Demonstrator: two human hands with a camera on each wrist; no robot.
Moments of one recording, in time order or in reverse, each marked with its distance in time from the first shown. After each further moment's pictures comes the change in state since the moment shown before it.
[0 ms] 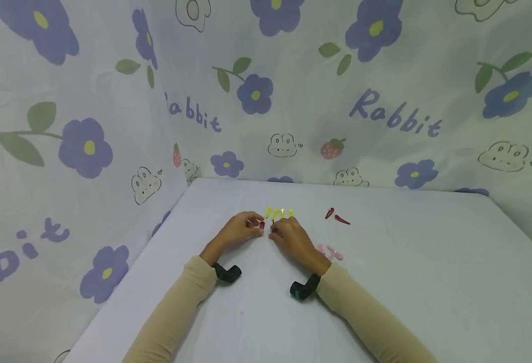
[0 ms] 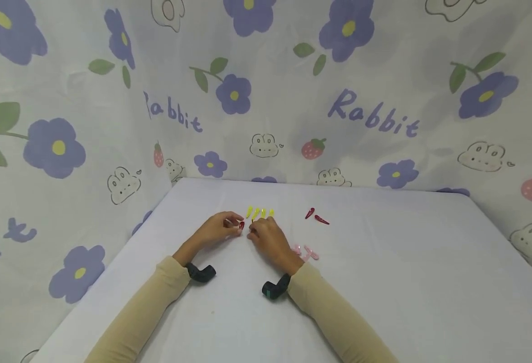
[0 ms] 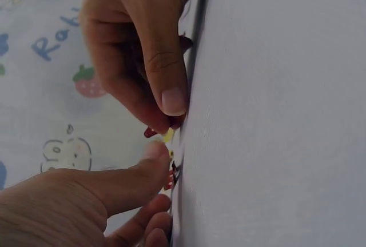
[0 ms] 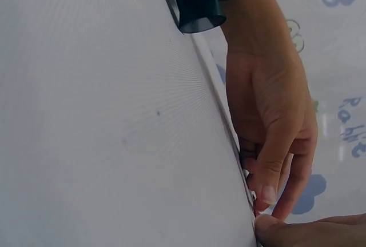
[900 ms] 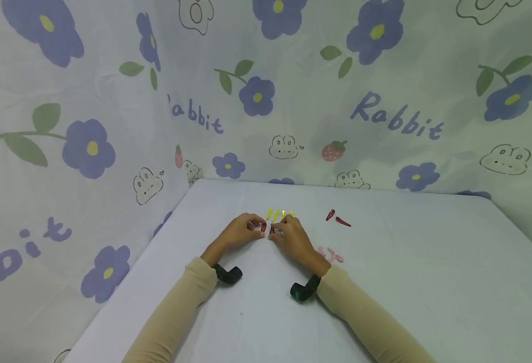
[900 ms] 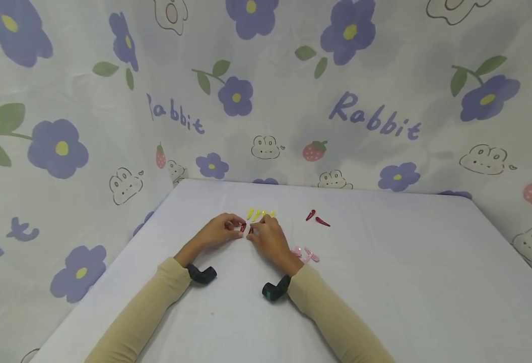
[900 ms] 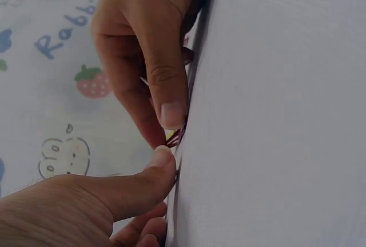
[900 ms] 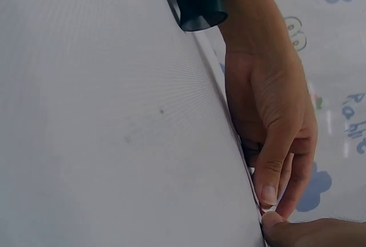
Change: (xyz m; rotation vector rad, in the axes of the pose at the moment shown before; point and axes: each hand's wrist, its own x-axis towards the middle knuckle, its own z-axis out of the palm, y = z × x) left_hand 0.001 -0.004 0.002 0.055 -0.007 0.038; right_hand 0.002 -0.002 0.001 0.005 0.037 0.038
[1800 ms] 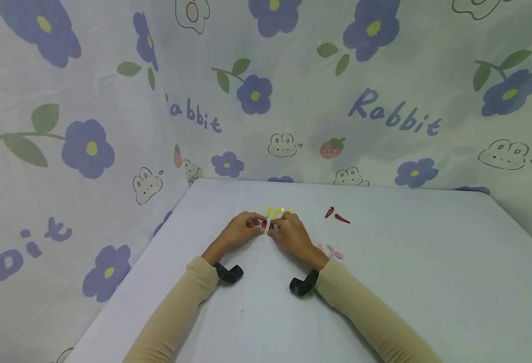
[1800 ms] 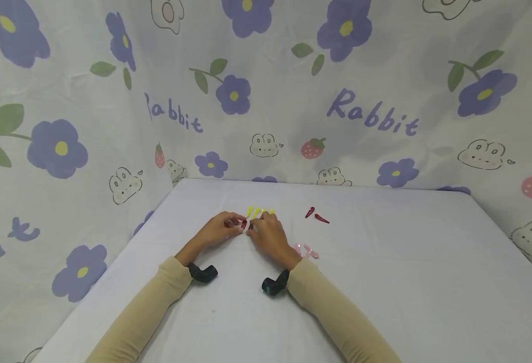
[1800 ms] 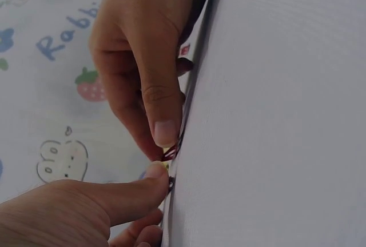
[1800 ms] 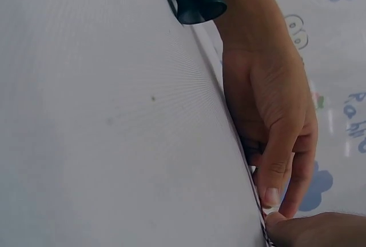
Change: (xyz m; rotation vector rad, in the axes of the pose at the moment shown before) left_hand 0.001 0.000 0.004 -0.017 0.016 -0.016; right_hand 0.006 0.004 0.002 -0.095 -0.023 0.010
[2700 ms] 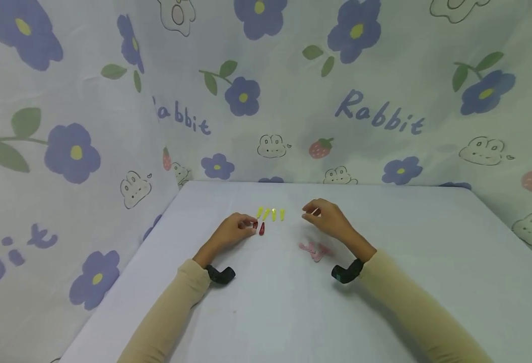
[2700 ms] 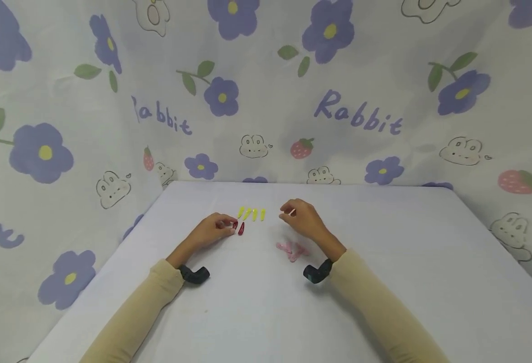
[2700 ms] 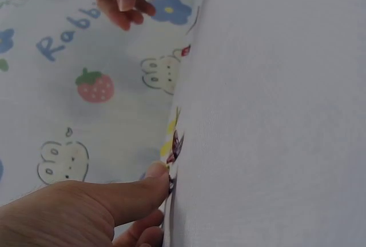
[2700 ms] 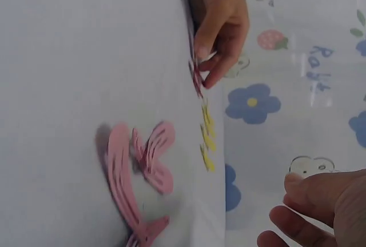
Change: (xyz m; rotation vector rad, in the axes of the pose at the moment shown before) left_hand -0.003 0.005 0.002 0.024 0.009 -0.024; right_hand -0.023 0.059 -0.113 0.238 -0.089 0.188
